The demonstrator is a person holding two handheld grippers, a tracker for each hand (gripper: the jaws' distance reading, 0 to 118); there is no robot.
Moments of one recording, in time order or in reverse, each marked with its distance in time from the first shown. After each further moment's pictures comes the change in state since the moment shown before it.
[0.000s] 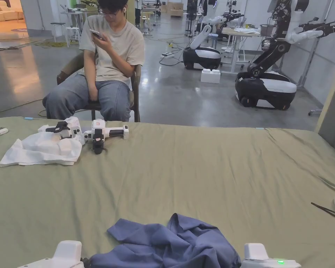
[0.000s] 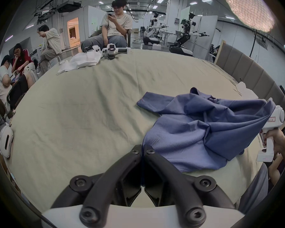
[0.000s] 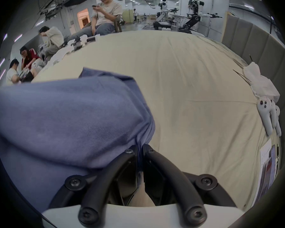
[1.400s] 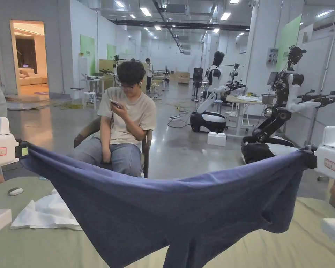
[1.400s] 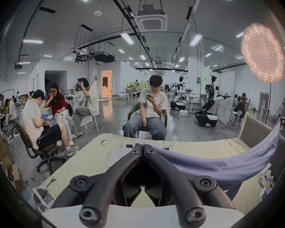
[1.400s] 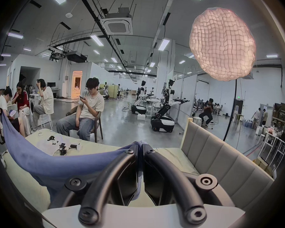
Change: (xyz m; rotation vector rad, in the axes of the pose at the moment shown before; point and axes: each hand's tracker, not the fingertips) left arm -0.145 0.317 0.198 0.596 0.263 0.085; right arm 0.015 0.294 0.310 0.770 -0.269 0.091
